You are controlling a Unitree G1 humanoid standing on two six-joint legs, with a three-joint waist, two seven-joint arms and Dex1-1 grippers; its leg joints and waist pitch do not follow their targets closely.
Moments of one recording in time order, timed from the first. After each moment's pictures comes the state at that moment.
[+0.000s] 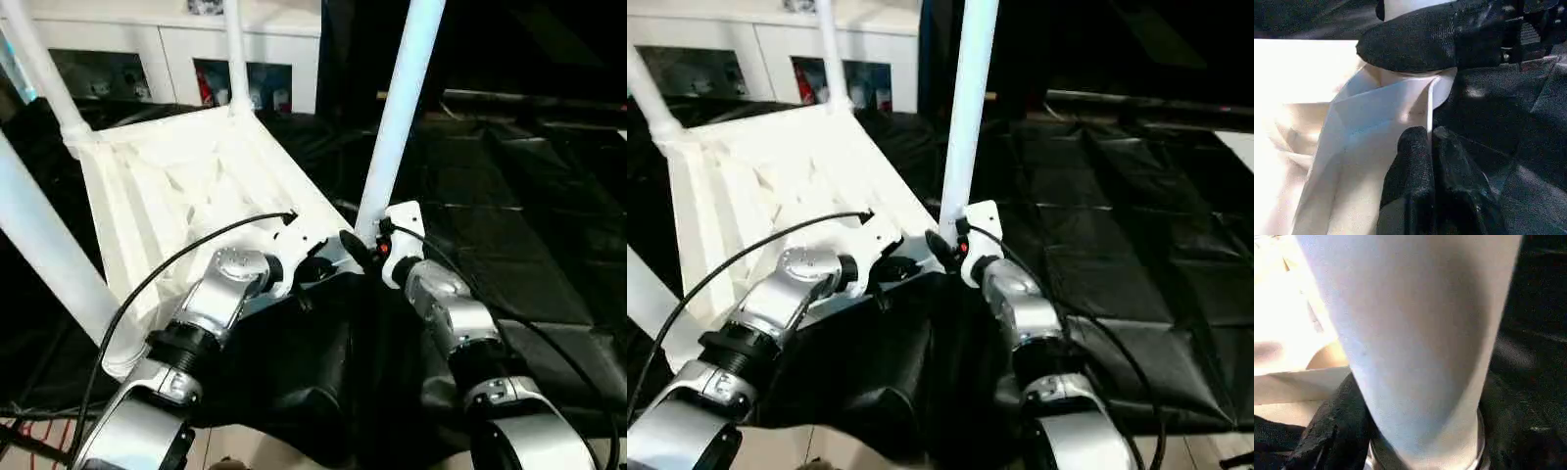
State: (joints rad) left arm -0.63 0.17 -0.25 0.56 0.07 0.33 -0.79; right arm -0.60 -0.03 -0.02 0.77 0.11 0.08 0.42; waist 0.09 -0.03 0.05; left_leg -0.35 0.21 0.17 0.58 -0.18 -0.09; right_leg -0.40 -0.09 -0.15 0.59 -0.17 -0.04
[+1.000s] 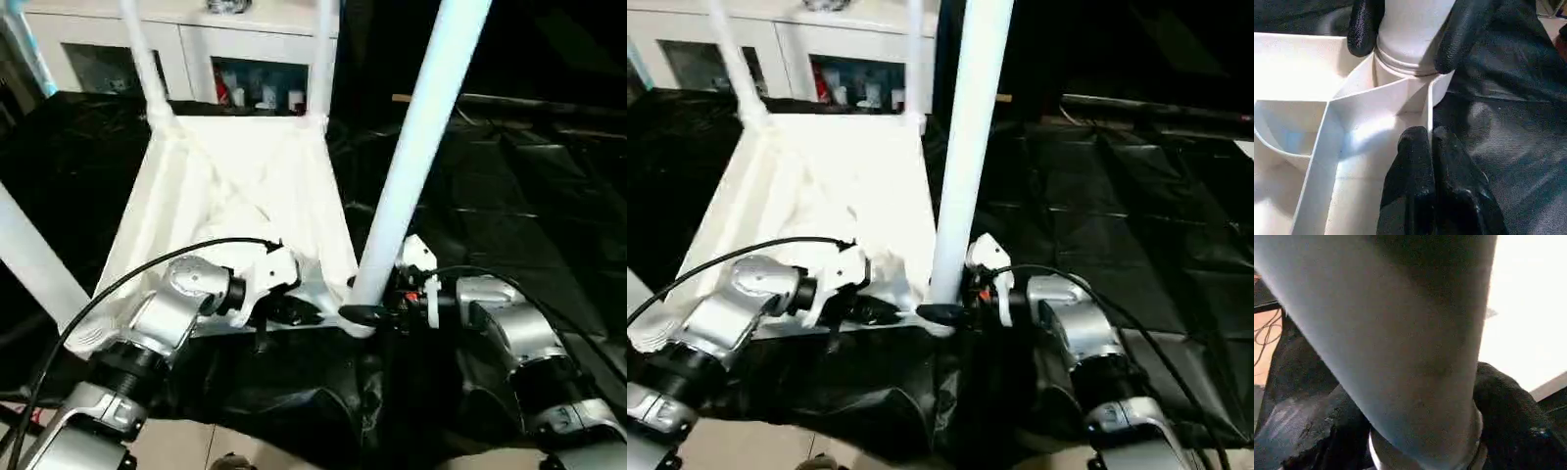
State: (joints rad) left arm -0.51 0.38 -0.32 0.39 -0.01 0.19 -1.26; right arm -0.47 -0.32 0.18 0.52 0.17 0.20 1.22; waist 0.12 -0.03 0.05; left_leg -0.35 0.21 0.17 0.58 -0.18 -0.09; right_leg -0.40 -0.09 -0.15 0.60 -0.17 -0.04
